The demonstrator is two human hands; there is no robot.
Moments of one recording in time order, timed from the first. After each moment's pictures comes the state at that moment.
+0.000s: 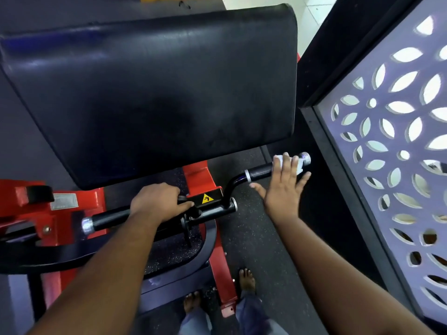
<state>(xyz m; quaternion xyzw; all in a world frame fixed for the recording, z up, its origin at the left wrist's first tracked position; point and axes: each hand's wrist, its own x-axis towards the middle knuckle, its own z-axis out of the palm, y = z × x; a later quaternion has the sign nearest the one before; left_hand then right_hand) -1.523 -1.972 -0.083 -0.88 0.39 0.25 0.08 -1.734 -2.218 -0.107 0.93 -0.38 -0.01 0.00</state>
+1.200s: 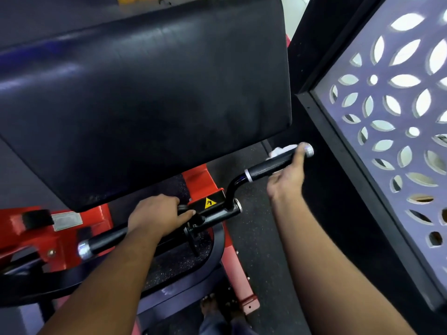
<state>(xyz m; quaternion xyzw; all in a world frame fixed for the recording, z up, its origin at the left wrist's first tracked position) -1.526 -1.975 -0.080 -0.87 0.40 0.26 0.09 -1.673 -2.233 -0.082 0.19 -0.49 0.41 -0.74</state>
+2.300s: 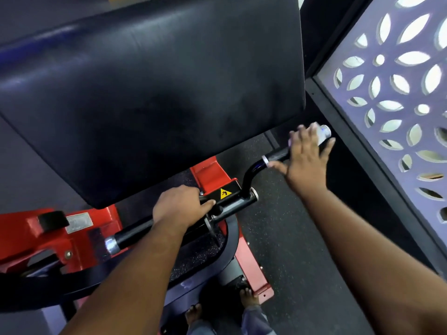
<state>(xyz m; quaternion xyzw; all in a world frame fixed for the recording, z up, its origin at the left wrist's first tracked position) -1.523 -1.974 -0.085 -0.87 0.42 0.24 0.07 -1.718 -2.223 -0.098 0.92 -0.40 -0.05 0.02</state>
